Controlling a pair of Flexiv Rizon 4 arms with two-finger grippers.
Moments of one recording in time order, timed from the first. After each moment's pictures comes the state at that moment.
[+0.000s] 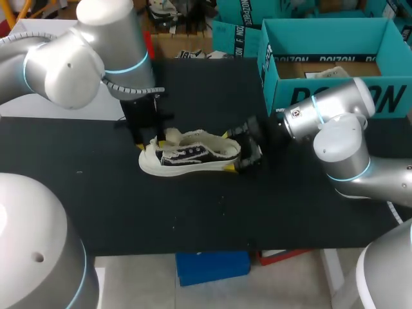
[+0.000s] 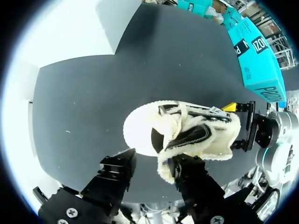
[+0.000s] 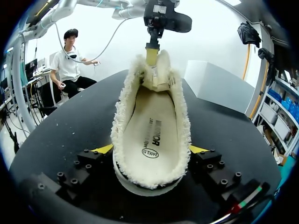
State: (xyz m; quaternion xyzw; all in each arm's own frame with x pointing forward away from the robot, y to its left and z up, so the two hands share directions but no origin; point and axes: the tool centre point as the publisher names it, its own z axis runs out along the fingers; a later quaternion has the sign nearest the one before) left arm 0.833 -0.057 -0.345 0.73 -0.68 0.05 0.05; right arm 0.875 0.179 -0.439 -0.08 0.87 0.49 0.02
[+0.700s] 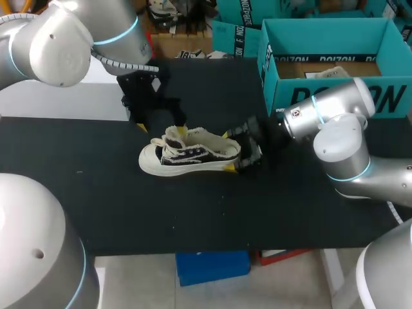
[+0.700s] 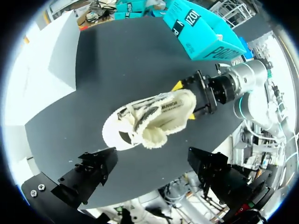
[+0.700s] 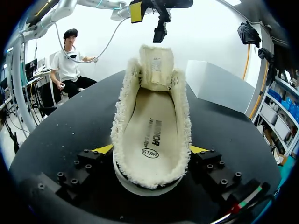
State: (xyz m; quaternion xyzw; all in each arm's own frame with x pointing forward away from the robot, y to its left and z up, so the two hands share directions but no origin) left arm 0.822 -0.090 -0.275 0.55 -0.82 0.11 0.10; right arm 0.875 0.179 -0.439 -0.08 0.87 0.49 0.02
